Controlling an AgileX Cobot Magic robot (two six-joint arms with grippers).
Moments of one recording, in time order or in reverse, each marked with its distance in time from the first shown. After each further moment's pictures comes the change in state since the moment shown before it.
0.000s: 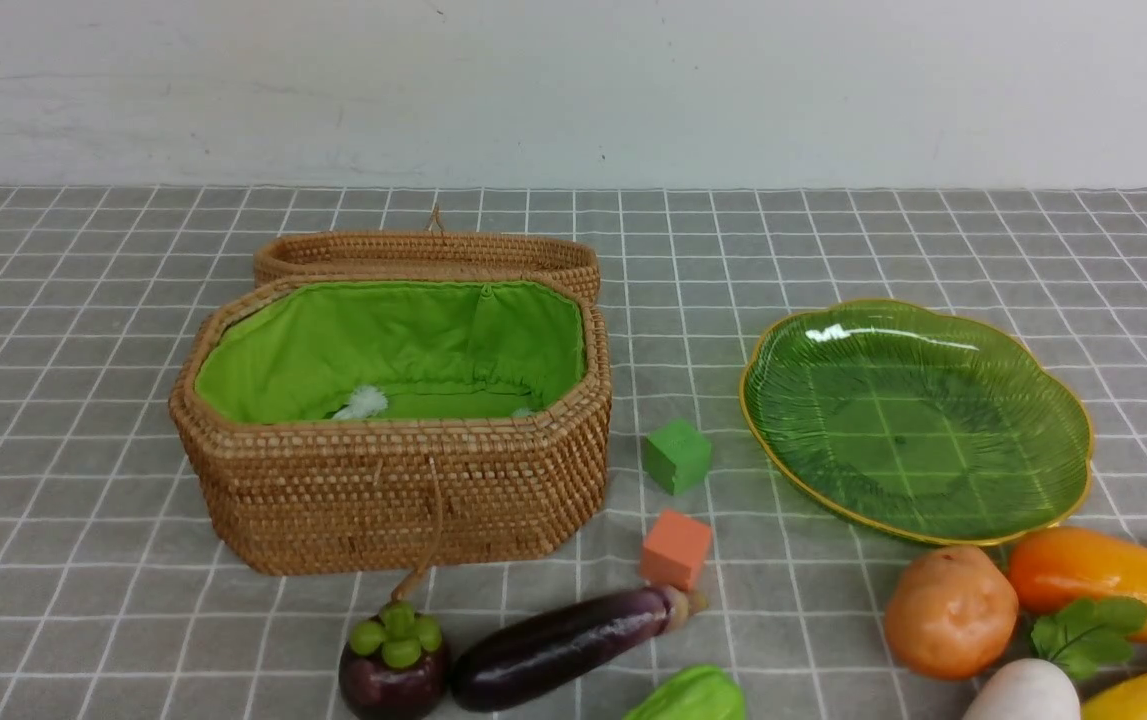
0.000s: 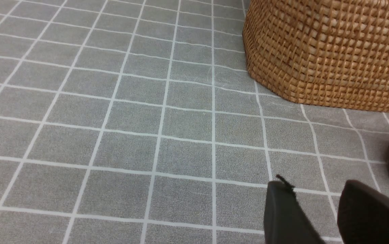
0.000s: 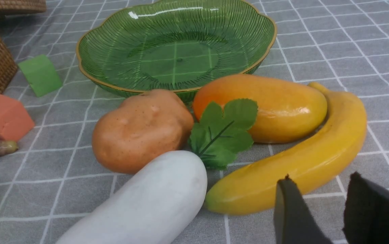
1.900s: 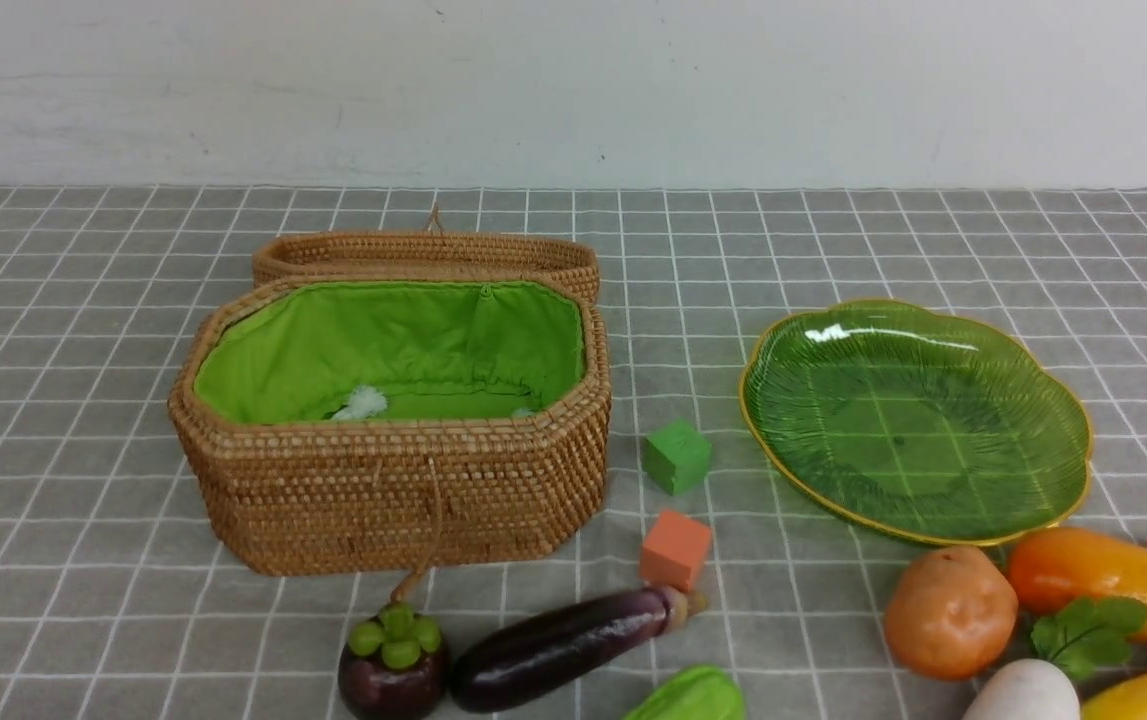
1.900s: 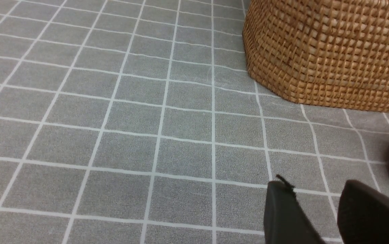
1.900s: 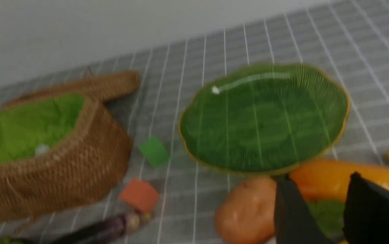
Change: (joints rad) right arm 0.000 0.440 -0.536 0.275 0.226 -0.019; left arm 0.000 0.000 0.000 0.000 0.000 0.000
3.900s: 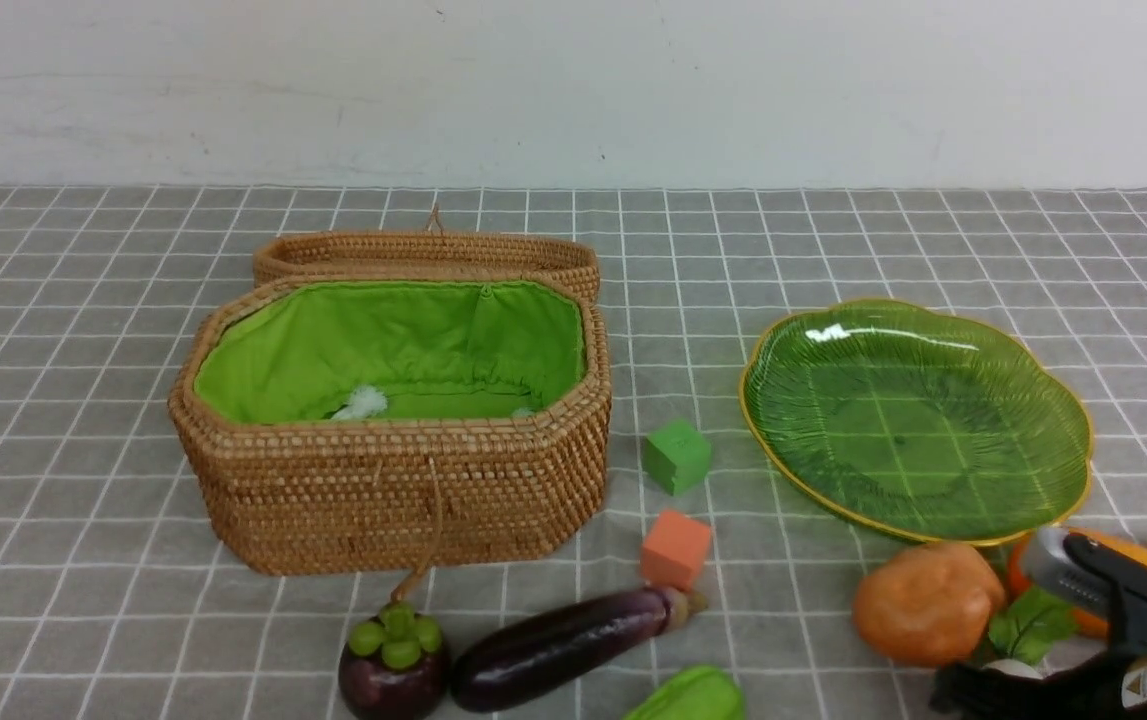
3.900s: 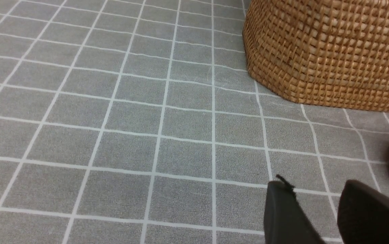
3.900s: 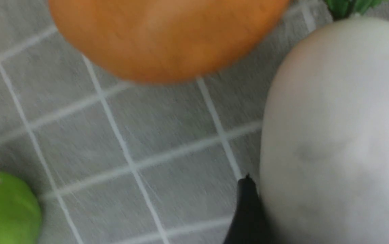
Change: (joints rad) right arm 0.367 0.943 0.027 -0.118 -0.177 0.573; left arm 0.000 0.000 0.000 0.000 0.000 0.000
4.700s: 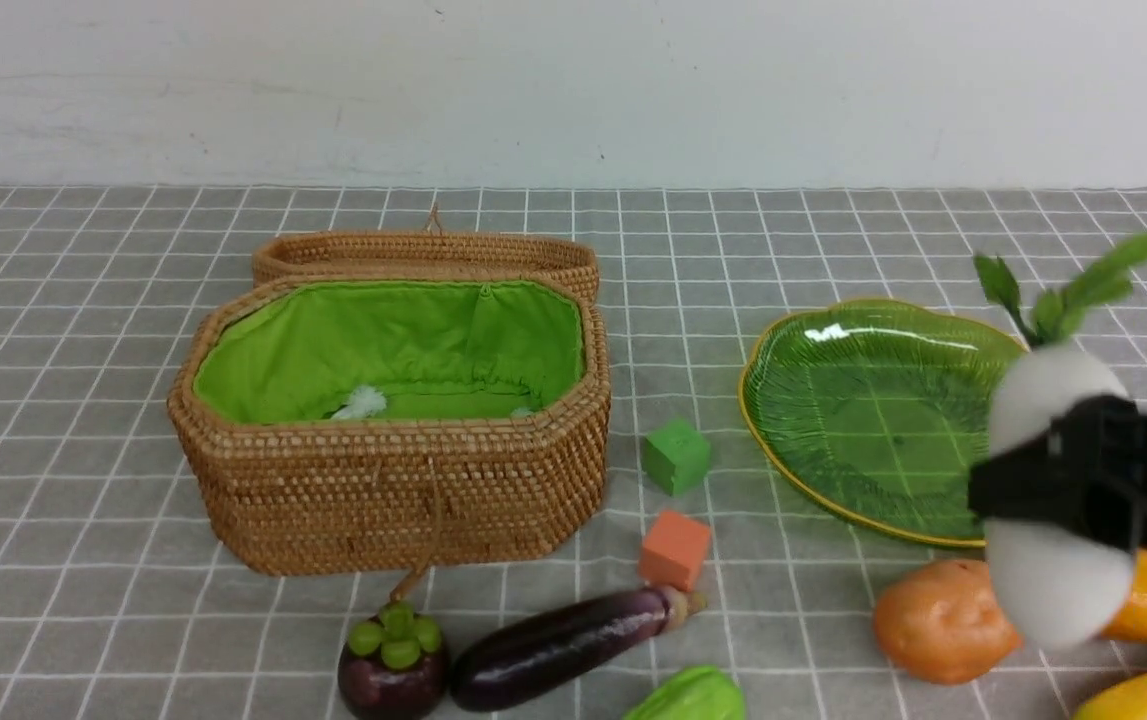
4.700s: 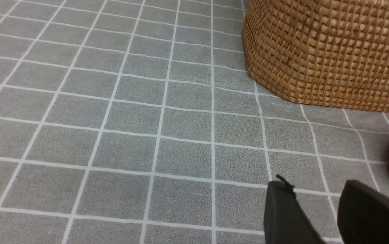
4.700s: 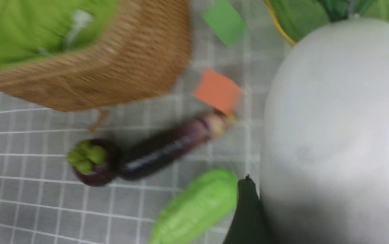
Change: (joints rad) right arm 0.000 -0.332 -0.428 0.054 0.311 -0.332; left arm 0.000 0.000 0.000 0.000 0.000 0.000
